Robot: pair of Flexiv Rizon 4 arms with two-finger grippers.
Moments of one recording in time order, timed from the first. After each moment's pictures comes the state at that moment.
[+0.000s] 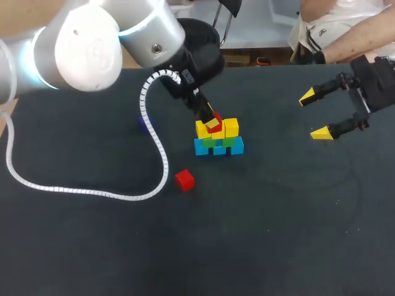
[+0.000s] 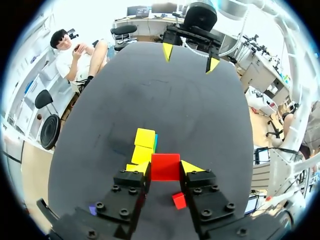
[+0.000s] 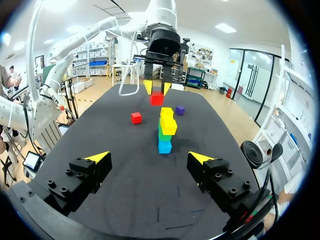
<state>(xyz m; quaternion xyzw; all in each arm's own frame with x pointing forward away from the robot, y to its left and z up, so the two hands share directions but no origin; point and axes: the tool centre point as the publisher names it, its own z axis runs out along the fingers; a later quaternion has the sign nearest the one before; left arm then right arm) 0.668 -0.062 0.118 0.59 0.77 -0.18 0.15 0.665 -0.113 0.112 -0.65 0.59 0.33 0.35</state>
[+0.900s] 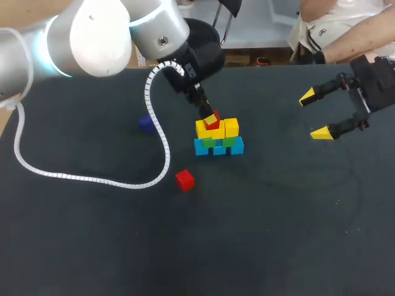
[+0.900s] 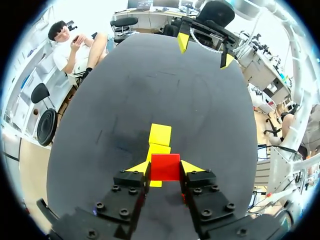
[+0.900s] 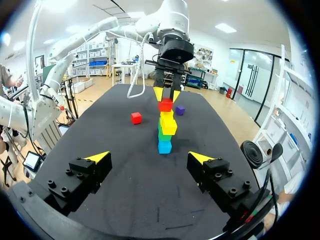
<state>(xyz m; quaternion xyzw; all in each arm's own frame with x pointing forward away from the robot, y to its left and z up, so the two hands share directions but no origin) 0.693 -0.058 0.099 0.60 0.78 -0.17 0.11 0.665 -0.113 0.112 -0.65 0.59 0.33 0.35</state>
